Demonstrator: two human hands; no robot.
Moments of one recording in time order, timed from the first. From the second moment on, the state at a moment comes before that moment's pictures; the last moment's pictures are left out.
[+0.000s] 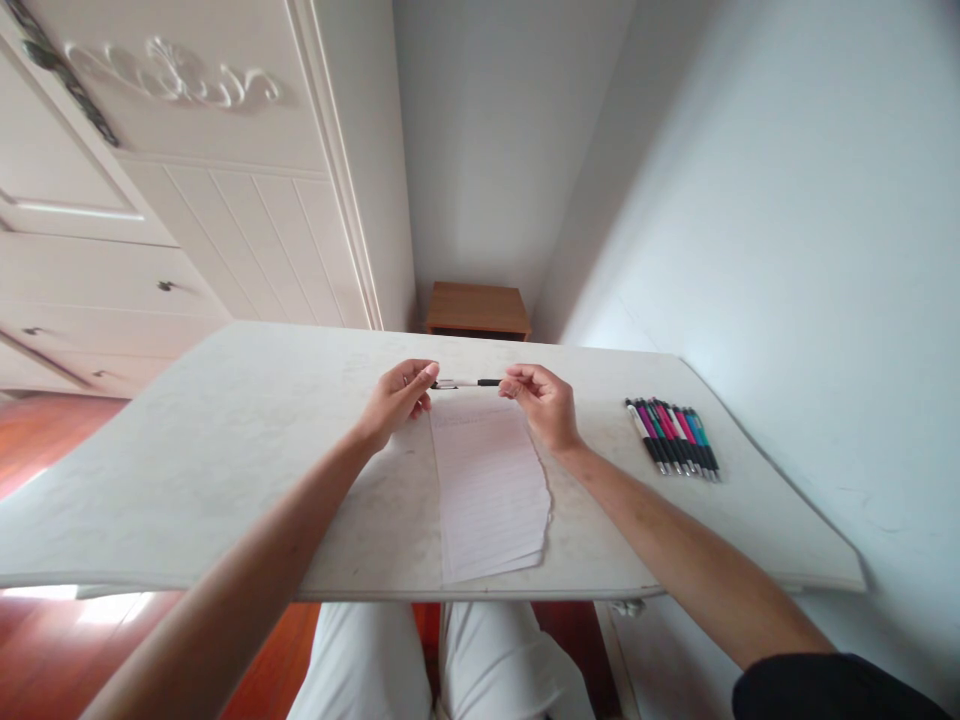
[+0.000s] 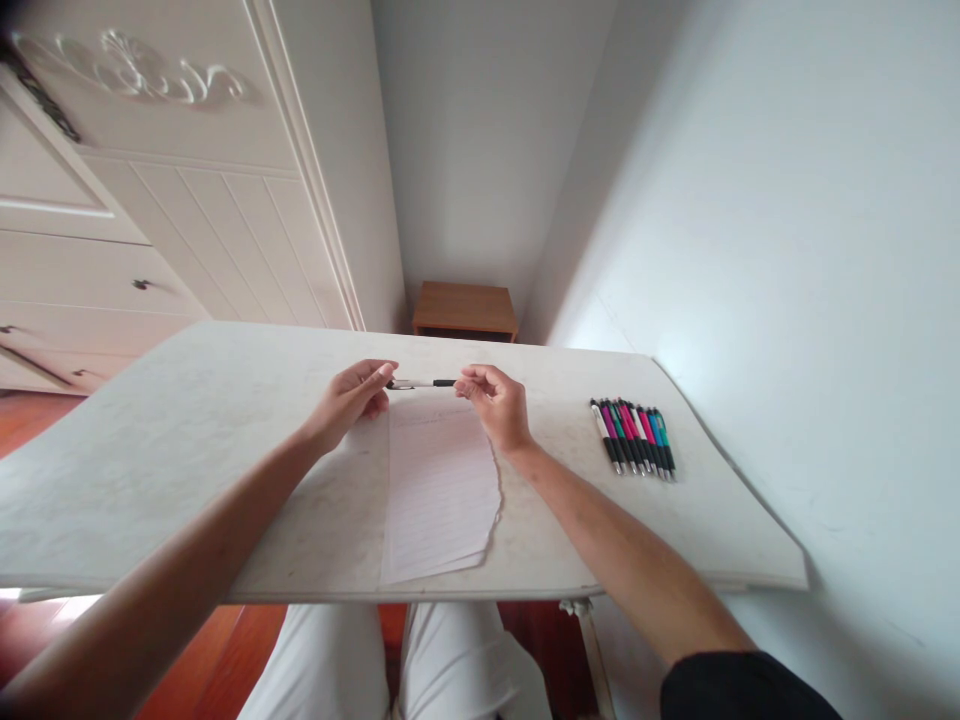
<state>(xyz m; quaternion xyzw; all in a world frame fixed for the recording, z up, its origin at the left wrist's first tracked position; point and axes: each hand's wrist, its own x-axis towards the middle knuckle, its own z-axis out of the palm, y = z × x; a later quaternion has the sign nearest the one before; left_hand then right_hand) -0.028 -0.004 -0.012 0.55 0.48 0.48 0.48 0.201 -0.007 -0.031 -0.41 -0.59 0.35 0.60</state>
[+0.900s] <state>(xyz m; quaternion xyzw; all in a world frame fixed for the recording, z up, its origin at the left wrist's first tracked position) -0.031 -0.002 -0.018 0.59 0.47 0.43 0.50 0.201 -0.008 -0.029 -0.41 -0.60 0.34 0.60</state>
